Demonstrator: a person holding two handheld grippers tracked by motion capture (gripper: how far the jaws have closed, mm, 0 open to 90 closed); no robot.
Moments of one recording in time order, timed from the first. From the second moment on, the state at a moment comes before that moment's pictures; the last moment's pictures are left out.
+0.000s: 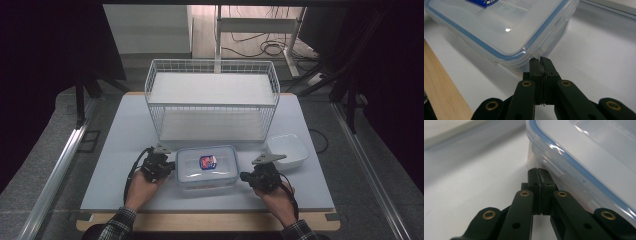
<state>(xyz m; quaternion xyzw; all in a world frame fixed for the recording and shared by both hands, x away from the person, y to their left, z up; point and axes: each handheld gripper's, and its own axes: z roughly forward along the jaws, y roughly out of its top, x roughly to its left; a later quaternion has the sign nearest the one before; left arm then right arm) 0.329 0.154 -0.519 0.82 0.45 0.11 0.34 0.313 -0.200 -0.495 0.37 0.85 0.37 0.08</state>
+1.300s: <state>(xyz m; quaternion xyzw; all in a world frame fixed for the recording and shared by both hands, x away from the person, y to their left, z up) 0.278 0.202 -0.528 0.80 0.44 0.13 0.38 0.307 -0.224 -0.489 0.33 0.84 0.41 0.12</state>
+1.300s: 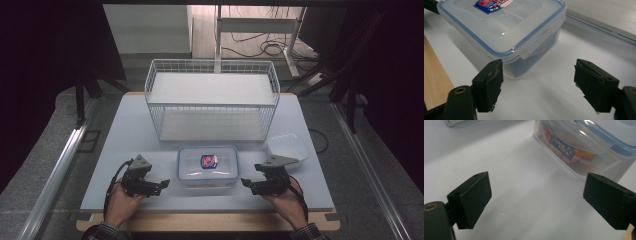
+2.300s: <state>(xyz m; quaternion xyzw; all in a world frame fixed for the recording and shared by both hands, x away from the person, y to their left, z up) 0.287 0.188 -0.506 0.80 0.41 0.09 0.44 0.320 -0.202 -0.481 0.33 0.83 0.43 0.10</state>
